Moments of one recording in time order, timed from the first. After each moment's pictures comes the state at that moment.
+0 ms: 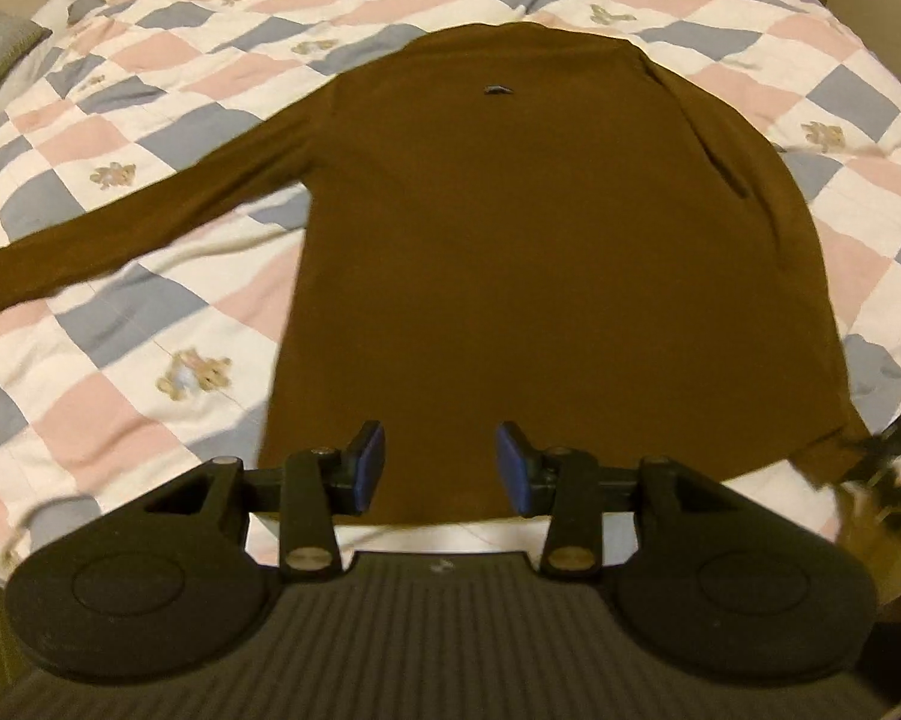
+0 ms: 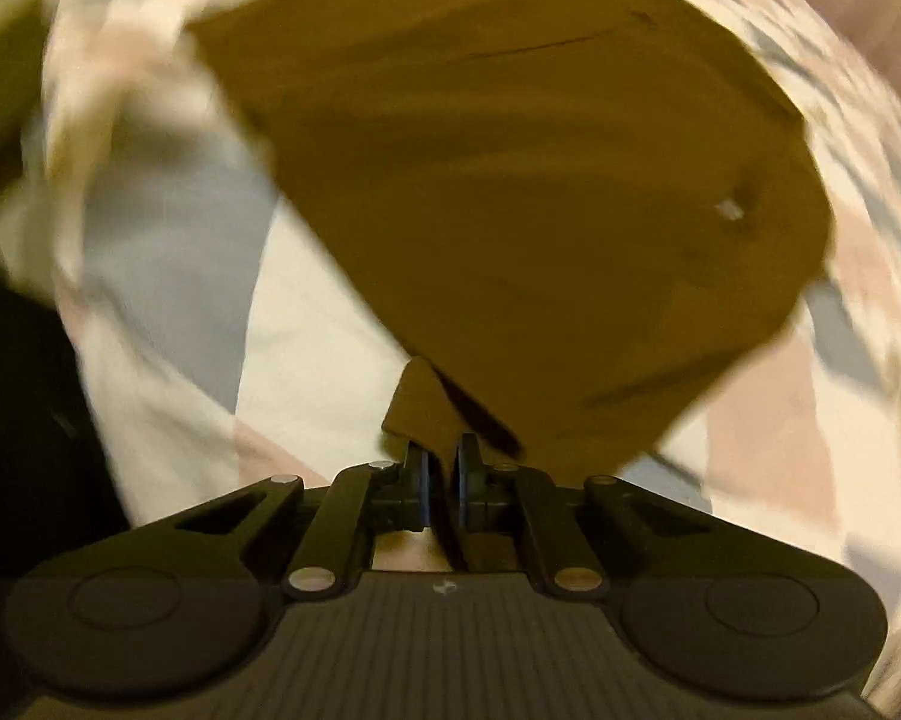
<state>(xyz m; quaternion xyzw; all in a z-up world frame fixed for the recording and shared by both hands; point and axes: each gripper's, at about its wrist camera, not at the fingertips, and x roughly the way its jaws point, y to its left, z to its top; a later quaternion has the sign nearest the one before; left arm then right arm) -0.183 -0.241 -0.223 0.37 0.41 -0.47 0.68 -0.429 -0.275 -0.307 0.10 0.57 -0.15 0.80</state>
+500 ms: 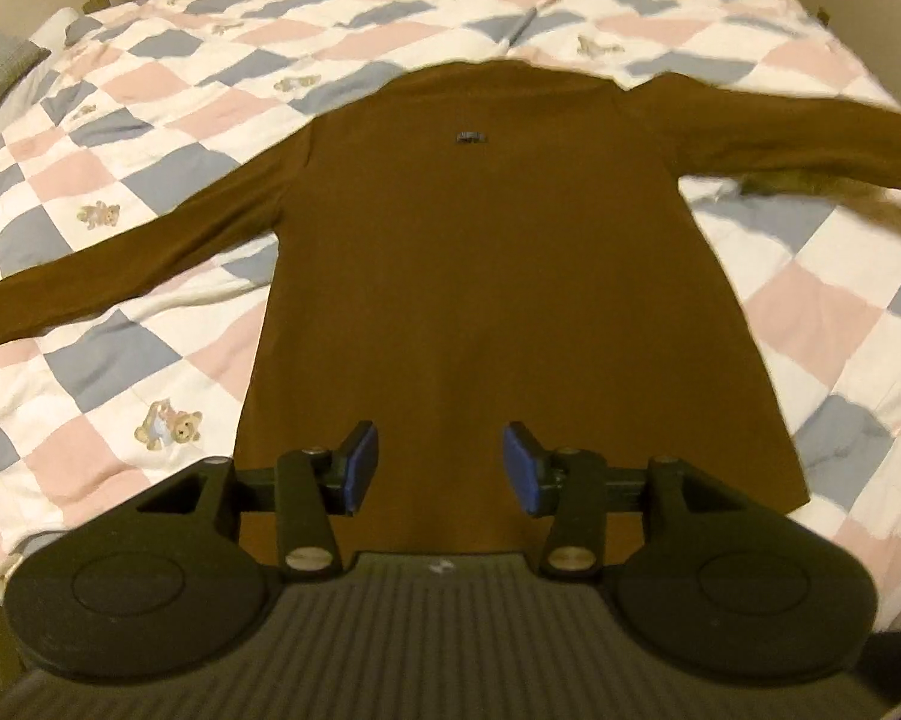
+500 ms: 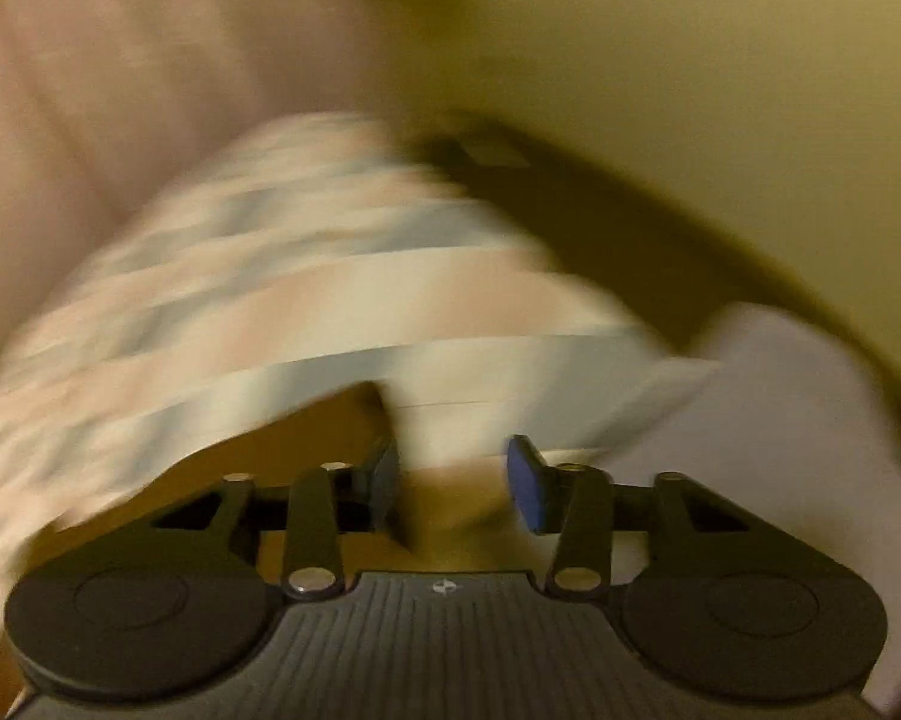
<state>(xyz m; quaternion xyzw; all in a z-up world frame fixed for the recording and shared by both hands) -0.206 -0.287 -0.214 0.37 0.40 -0.47 0.69 -0.772 -0.578 -0.193 0.42 0.20 -0.68 0.56</state>
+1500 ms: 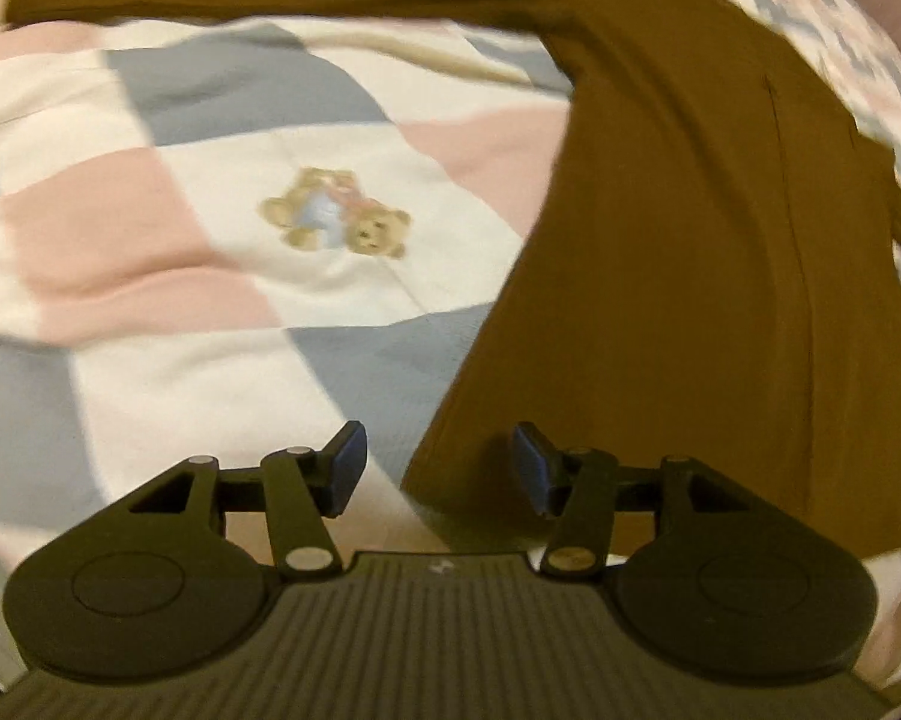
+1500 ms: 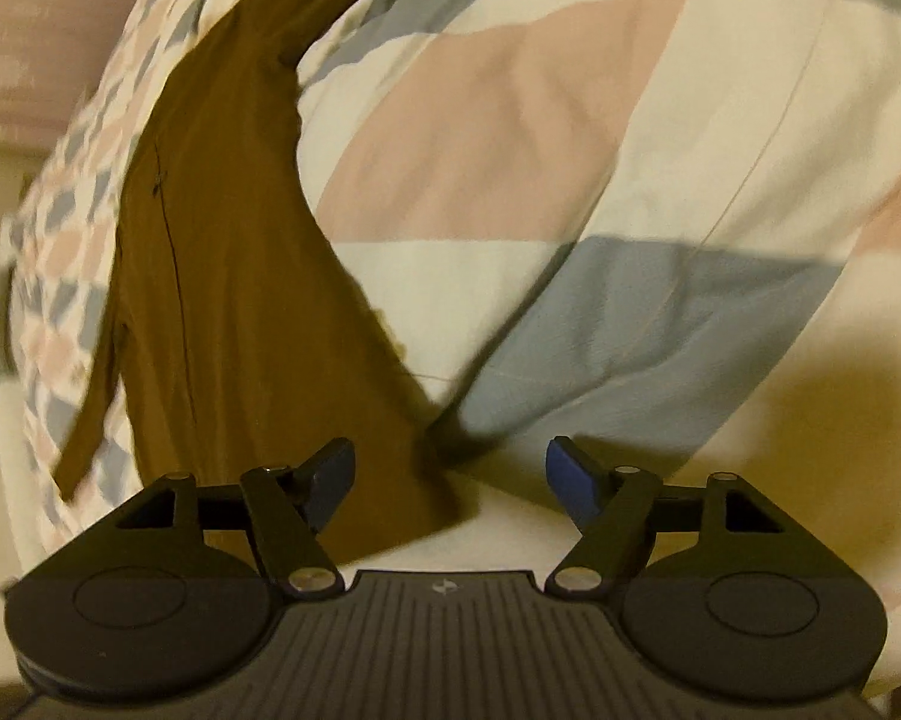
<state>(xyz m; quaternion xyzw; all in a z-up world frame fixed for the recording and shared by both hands) 0.012 -0.201 -0.330 0.26 0.58 -0.40 0.67 -0.498 -0.374 -0.377 0.66 0.30 -0.36 0.58</state>
